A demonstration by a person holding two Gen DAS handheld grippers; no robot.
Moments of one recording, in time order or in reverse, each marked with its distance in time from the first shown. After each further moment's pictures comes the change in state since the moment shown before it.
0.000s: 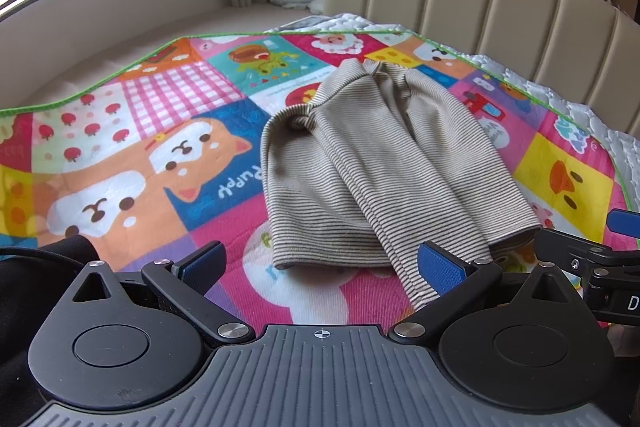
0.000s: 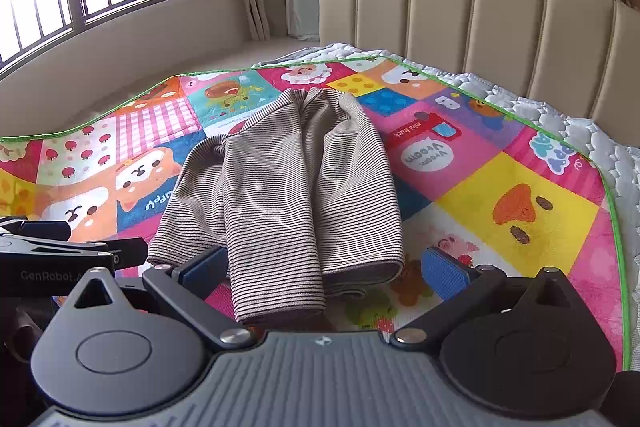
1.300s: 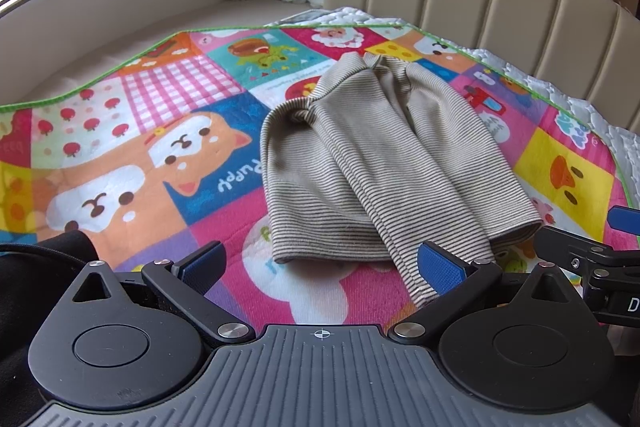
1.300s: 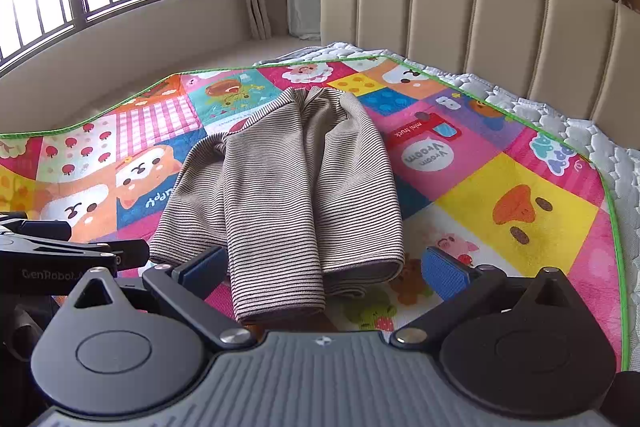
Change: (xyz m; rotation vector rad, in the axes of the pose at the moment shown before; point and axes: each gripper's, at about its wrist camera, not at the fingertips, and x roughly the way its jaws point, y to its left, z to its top) left arm 0.001 -0.001 -0.001 -0.001 0.020 0.000; right arm 0.000 0.001 -0.003 -0.007 0.001 0.000
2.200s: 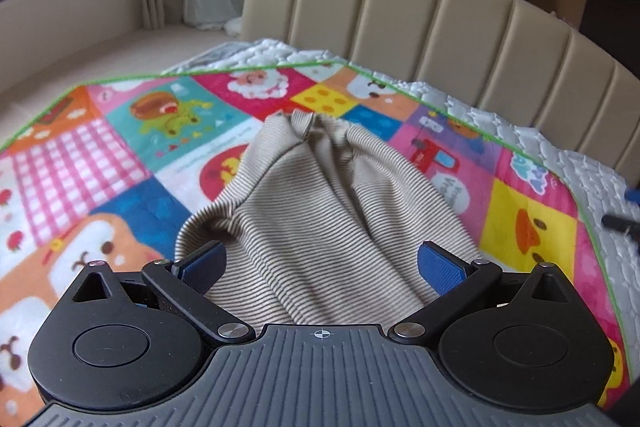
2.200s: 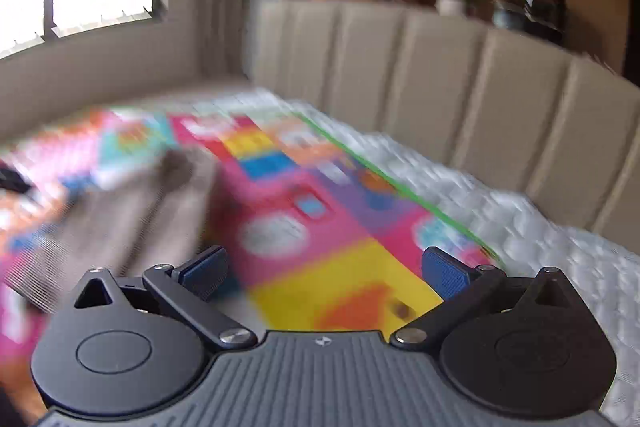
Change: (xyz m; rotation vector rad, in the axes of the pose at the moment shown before) left arm 0.100 0.000 0.101 0.076 -0.022 -0.269; right arm 0.050 -0.216 0.044 -0.069 -0.056 -0.172
